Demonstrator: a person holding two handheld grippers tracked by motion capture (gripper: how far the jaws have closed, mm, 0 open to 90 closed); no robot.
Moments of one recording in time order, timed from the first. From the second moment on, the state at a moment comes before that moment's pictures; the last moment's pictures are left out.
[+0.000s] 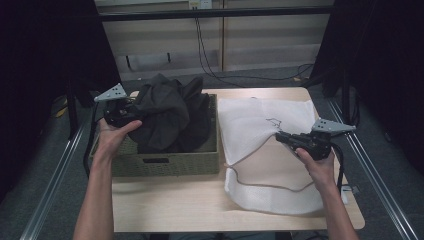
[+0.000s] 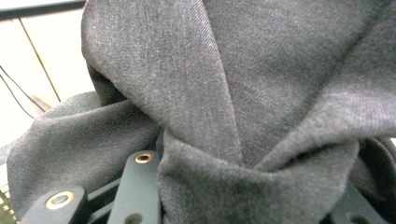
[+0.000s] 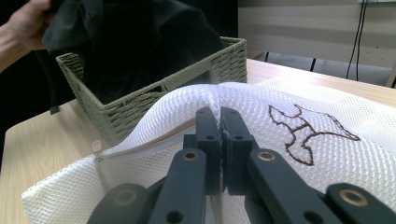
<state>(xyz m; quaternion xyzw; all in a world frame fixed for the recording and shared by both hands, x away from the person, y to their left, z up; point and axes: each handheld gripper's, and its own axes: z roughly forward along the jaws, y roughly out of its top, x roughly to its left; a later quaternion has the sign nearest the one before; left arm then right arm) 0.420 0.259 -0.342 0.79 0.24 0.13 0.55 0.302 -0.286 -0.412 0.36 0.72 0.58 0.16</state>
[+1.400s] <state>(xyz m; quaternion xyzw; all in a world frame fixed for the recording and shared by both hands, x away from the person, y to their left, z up) 0.385 0.269 -0.230 0.72 0.20 0.20 0.63 0.302 -0.287 -0.409 0.36 0.71 0.58 0.16</state>
